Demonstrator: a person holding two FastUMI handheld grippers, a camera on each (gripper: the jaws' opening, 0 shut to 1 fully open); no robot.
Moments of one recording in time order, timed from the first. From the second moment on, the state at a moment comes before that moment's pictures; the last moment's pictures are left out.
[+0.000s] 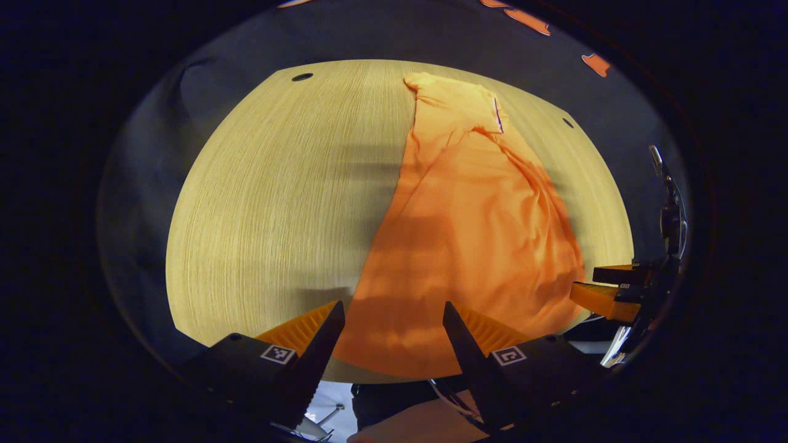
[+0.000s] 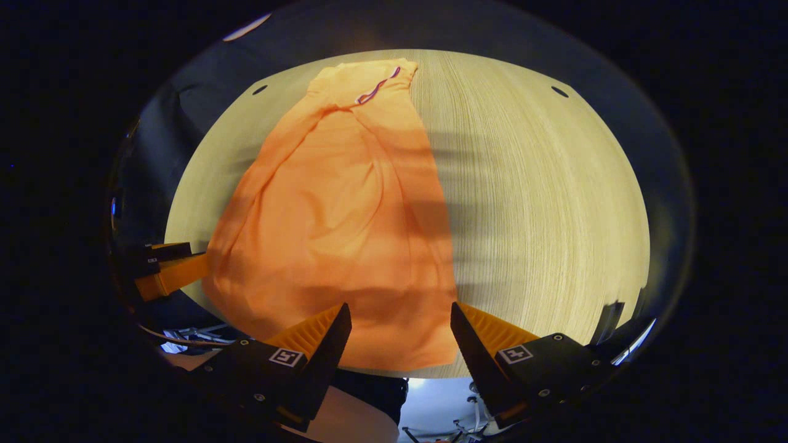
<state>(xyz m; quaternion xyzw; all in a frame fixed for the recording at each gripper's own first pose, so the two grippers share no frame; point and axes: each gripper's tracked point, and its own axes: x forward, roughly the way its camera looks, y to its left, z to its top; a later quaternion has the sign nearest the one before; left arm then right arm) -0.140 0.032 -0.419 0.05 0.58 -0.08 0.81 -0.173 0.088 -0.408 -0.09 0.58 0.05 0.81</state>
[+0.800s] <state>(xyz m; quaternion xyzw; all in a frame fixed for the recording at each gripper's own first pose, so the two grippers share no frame) -0.182 0.044 -0.460 0.11 0.61 -0.06 0.78 -0.203 0.084 -0.443 -0.14 0.64 0.02 0.76</state>
